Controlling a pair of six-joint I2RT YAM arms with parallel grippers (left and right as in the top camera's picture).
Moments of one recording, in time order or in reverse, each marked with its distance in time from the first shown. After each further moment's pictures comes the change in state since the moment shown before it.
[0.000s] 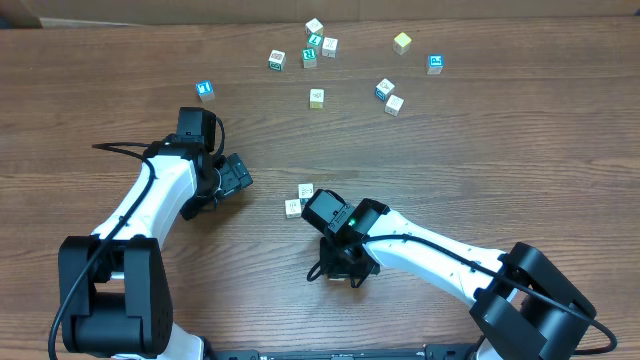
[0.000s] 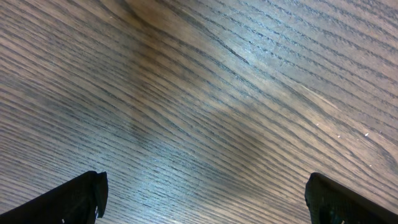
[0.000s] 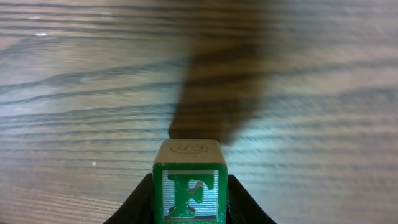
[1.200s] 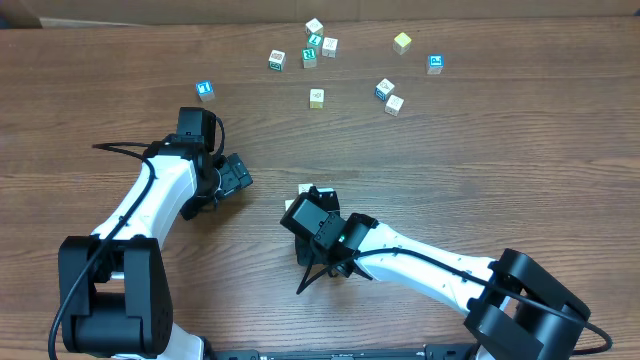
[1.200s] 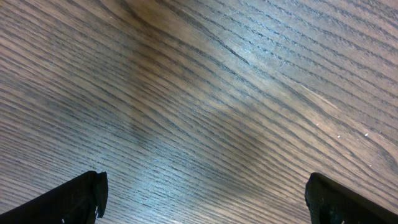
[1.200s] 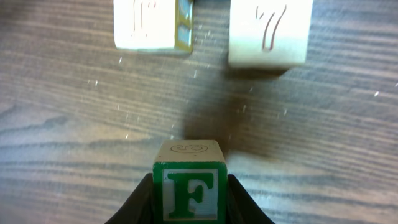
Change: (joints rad) left arm 0.000 0.000 0.000 0.000 0.000 0.000; right arm 0.083 0.004 -0.016 0.317 0.217 -0.008
